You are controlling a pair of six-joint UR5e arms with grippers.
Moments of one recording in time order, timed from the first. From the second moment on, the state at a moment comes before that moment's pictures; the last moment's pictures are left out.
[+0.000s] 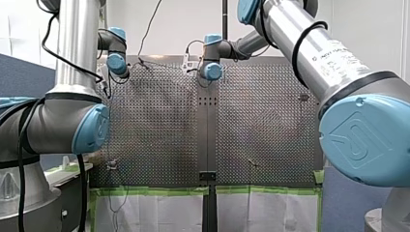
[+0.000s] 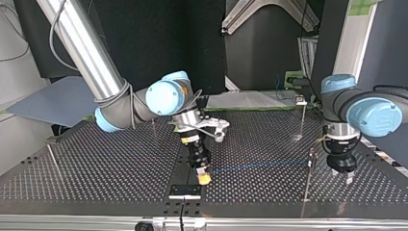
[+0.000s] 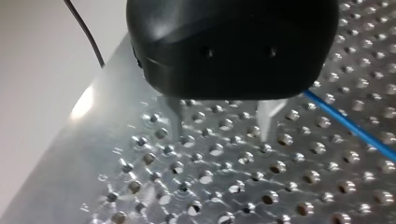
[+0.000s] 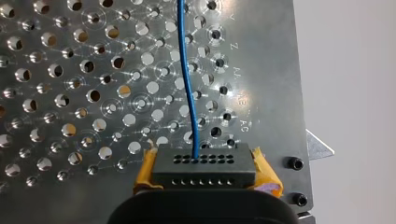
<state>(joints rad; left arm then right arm) 0.16 -1.72 -1.58 -2.95 -1.64 -1.92 2.33 -0.86 0.87 -0.24 1.61 1.66</state>
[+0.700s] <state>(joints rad) 0.15 -1.56 -1.73 -3.15 -1.57 -1.93 2.33 -0.86 0.87 -0.24 1.61 1.66</state>
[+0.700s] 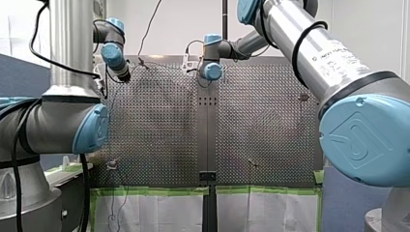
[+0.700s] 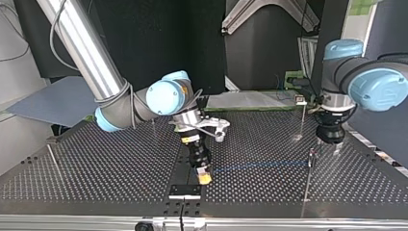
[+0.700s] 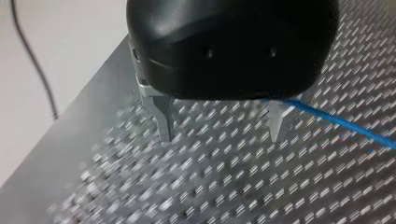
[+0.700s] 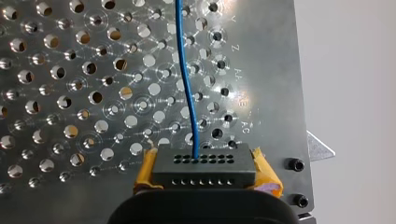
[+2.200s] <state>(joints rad) 0.07 -1.35 -1.75 -3.27 -1.48 -1.63 2.33 -0.86 0.87 -0.24 1.61 1.66</state>
